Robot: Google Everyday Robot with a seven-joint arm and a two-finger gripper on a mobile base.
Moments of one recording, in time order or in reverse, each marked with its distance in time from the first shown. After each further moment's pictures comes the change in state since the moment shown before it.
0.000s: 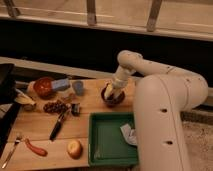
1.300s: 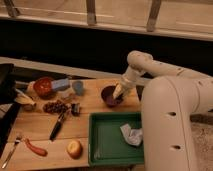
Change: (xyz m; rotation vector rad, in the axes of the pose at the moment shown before) arm 0.017 -0.043 -0.019 0.028 -0.022 0.094
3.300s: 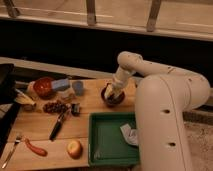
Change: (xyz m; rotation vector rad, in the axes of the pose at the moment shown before) arm -0.004 0.046 0.023 -0.013 -0.001 -0.104
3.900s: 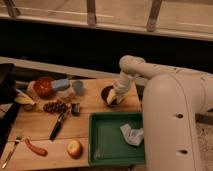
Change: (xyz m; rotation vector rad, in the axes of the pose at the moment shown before) arm 0.033 -0.022 -0.009 0.024 0.010 0.056
